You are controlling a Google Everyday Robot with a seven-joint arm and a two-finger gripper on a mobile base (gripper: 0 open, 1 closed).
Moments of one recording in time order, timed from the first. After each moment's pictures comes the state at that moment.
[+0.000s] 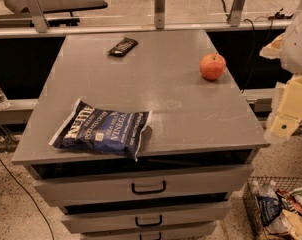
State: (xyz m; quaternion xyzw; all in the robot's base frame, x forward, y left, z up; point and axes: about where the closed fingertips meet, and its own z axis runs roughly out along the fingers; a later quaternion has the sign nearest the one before) arm 0.438 -0.216 0.977 -0.60 0.78 -0.04 0.16
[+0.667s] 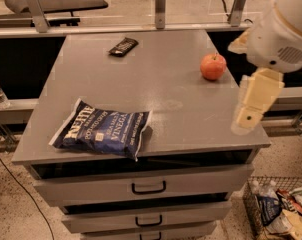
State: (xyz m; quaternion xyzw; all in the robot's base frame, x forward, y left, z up) arm 0.457 -0.168 0.977 -0.63 0.75 -0.01 0.19
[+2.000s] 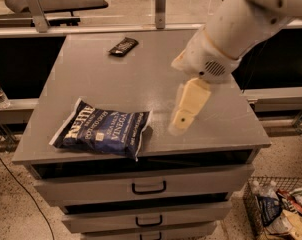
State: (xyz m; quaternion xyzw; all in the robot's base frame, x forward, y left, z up) arm 0.491 -0.060 0.930 -0.65 0.72 0.12 0.22
